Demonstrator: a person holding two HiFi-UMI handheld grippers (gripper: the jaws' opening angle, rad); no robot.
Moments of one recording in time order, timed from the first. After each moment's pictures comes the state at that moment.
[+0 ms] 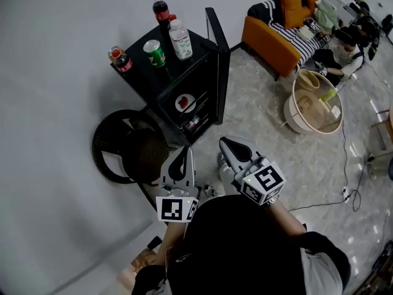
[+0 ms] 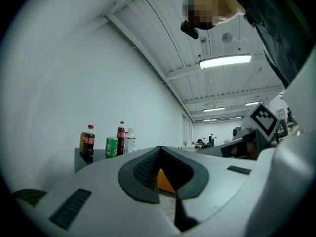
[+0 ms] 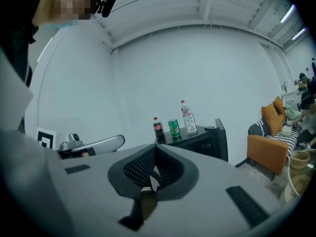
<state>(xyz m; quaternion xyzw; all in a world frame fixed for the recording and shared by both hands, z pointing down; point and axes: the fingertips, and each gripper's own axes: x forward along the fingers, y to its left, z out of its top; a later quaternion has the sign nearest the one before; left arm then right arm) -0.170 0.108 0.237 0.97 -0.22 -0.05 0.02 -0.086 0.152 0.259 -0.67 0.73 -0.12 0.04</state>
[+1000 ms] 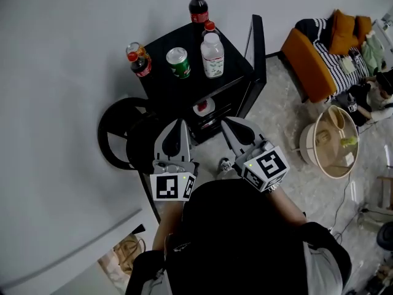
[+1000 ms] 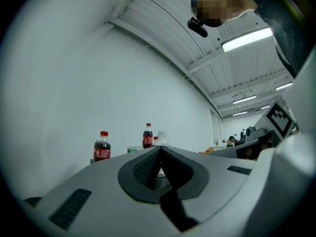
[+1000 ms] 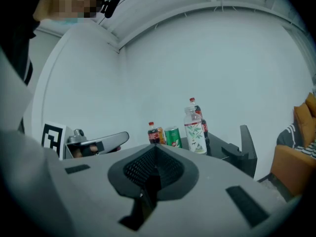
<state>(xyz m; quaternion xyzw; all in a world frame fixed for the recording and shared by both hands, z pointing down) -0.088 -0.067 0.222 0.92 -0.38 -0.04 0.01 0.008 -0.025 0.244 -0.58 0.81 -0.11 0.03</state>
